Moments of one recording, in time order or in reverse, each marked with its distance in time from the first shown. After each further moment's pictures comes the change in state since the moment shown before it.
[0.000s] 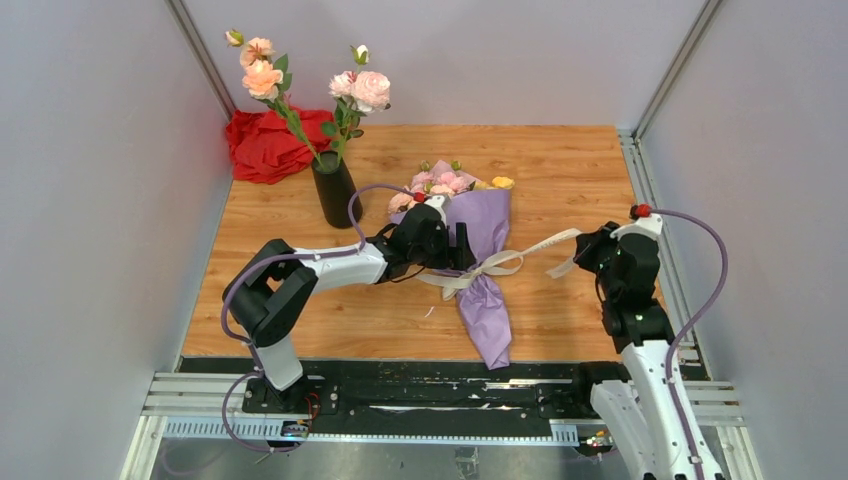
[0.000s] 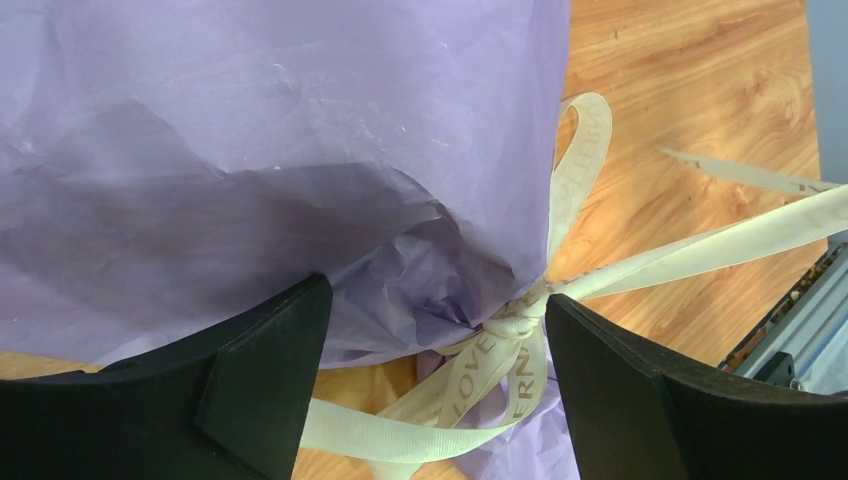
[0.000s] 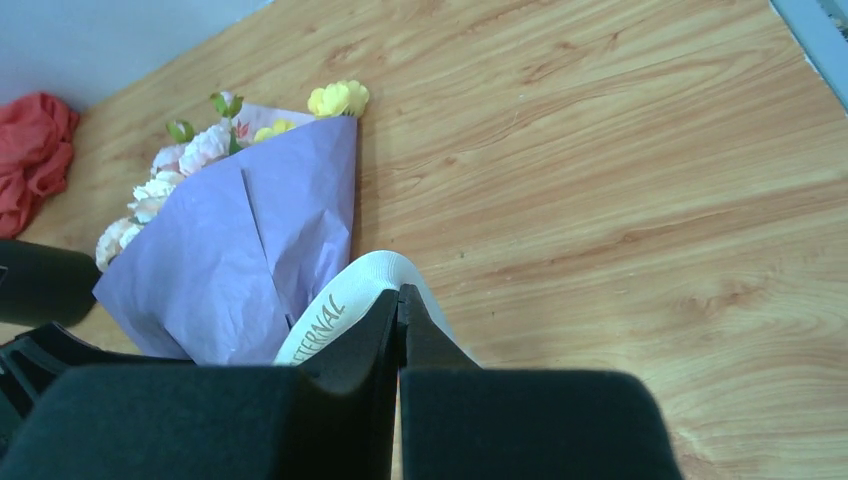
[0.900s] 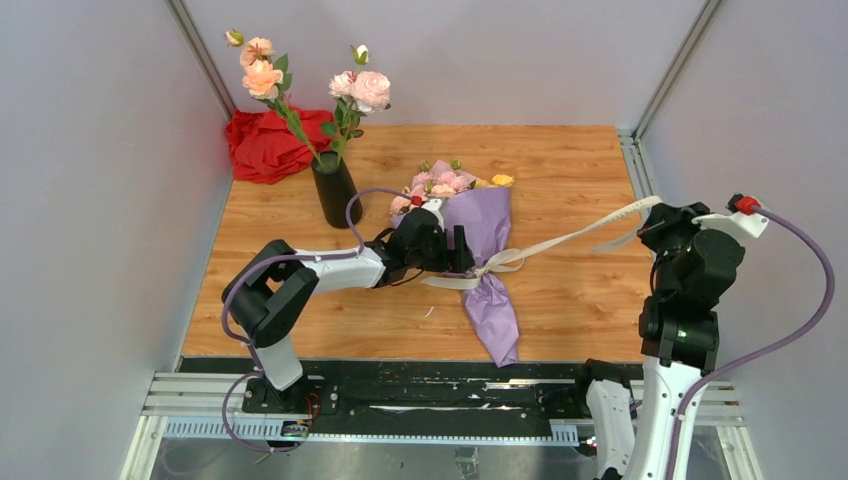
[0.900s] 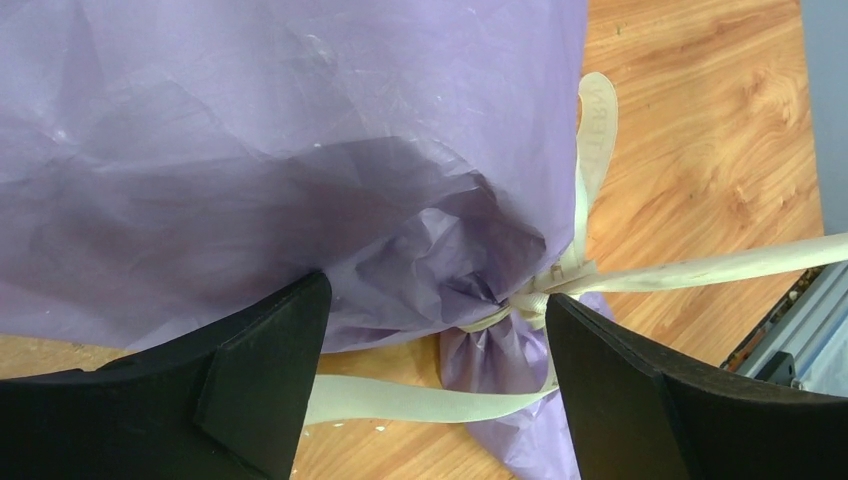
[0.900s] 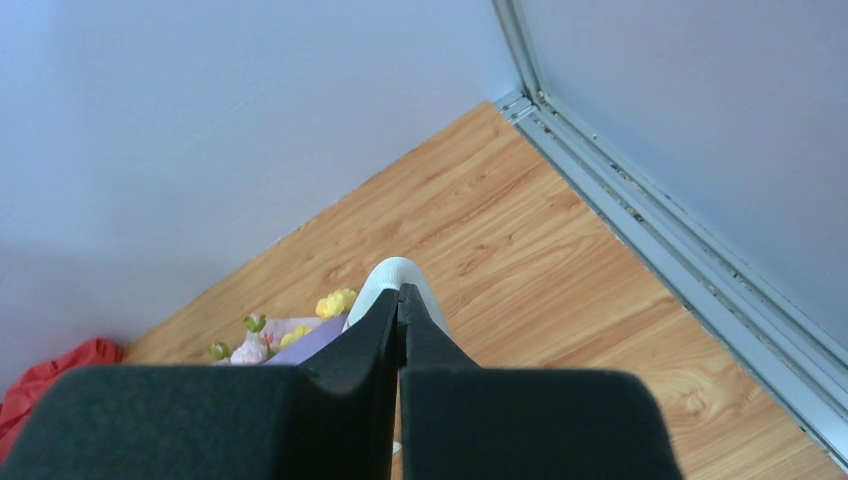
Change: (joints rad) left arm 0.000 0.003 -0.042 0.064 0.000 -0.012; right arm -0.332 -0.049 0.386 -0.182 -0.028 0.034
